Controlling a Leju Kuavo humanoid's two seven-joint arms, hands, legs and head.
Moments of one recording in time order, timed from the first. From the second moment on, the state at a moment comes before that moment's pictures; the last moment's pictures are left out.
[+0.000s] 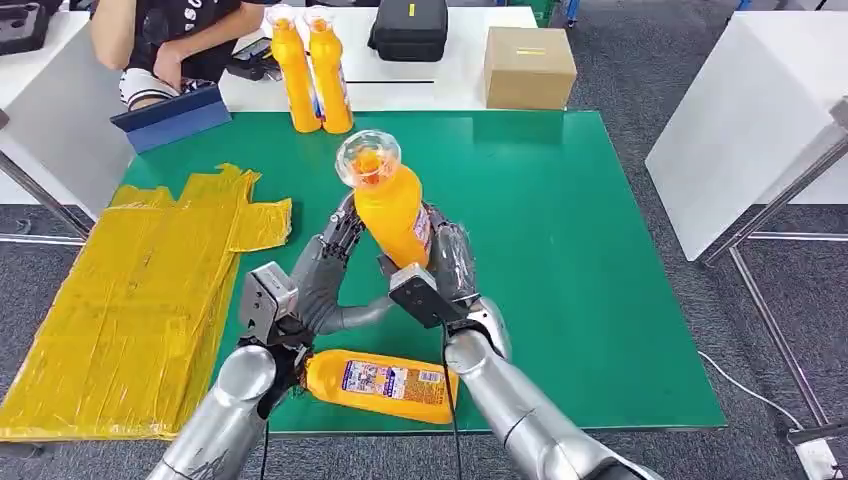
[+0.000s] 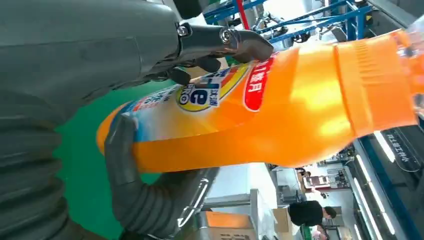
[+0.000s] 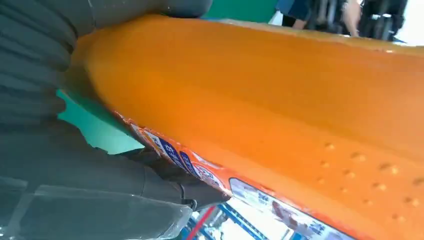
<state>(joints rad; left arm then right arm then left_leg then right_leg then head) -0.35 -0.13 -0.51 -1.38 -0.07 -0.14 -0.24 -0.55 0.28 0.46 -0.79 0.34 -0.53 -0.63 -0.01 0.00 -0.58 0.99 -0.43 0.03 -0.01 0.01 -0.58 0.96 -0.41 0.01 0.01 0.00</state>
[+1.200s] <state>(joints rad) -0.33 -0.11 -0.49 -1.43 -0.08 -0.10 -0.25 -0.53 0.27 0.53 -0.93 0.34 -0.57 -0.64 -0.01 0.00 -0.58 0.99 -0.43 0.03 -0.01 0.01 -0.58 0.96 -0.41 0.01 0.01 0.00</state>
